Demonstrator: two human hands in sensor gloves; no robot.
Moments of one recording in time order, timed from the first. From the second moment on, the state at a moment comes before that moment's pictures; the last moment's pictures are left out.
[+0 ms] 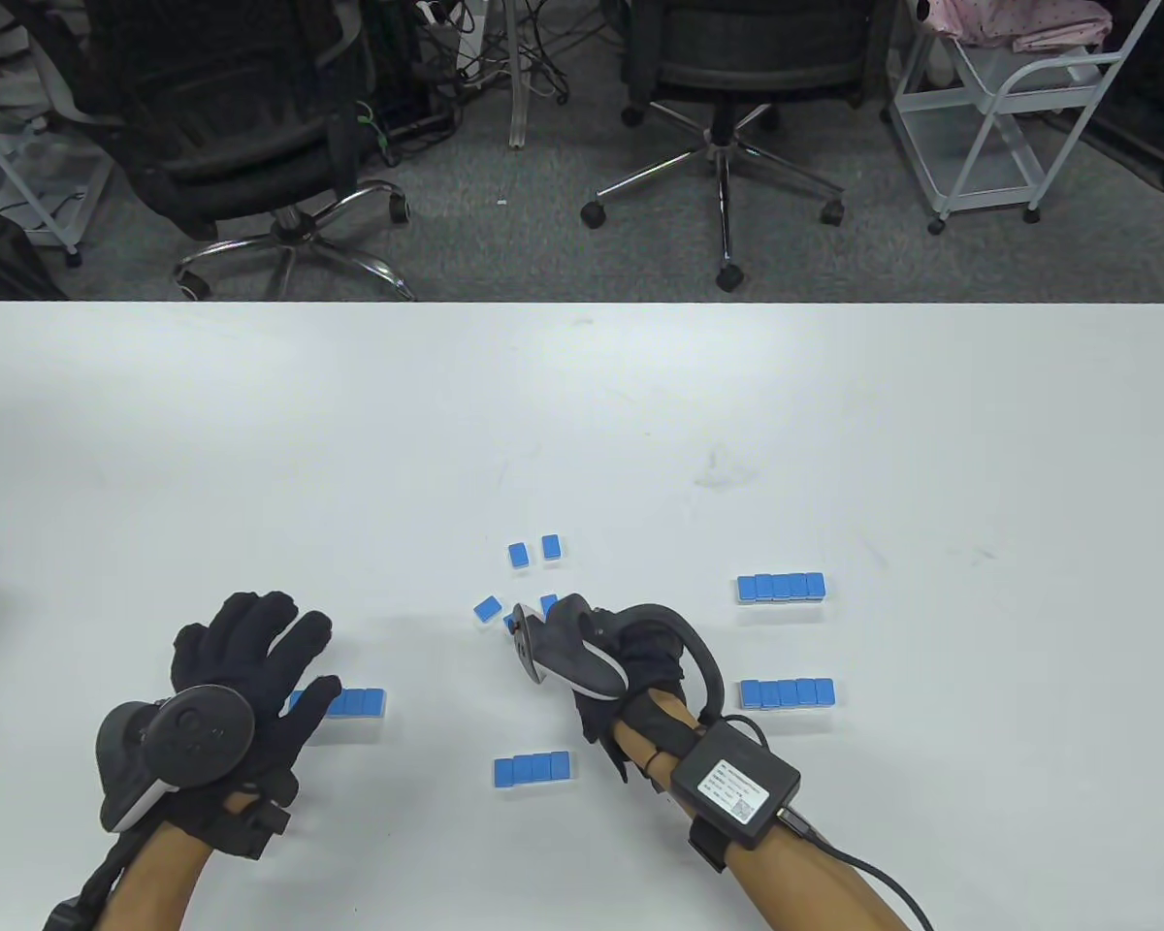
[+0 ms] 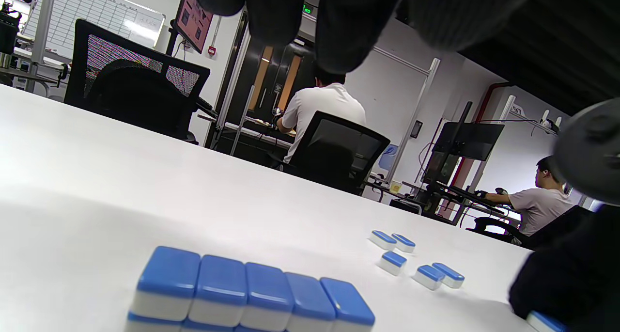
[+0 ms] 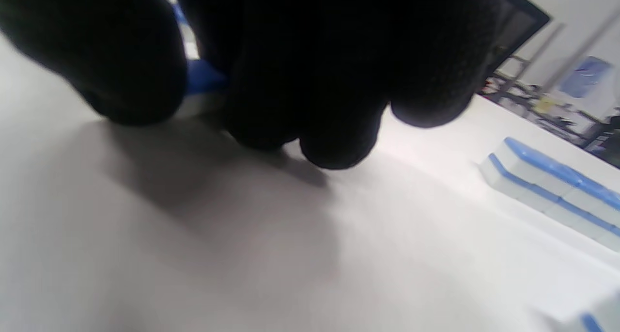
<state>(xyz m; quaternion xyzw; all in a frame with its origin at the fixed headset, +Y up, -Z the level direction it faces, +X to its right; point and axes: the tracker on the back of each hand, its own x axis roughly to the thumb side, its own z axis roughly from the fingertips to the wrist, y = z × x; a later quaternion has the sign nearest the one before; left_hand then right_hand) -0.325 -0.691 -0.169 0.06 -0.11 0.17 0.98 -0.018 -0.744 -0.224 -0.10 -0.15 -0.97 0.18</state>
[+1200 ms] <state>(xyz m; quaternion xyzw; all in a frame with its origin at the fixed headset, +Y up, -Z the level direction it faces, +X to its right) -0.323 -0.695 -0.166 0.03 -0.10 0.17 0.98 -0.013 -0.747 -0.157 -0.21 -0.12 -0.97 0.08</state>
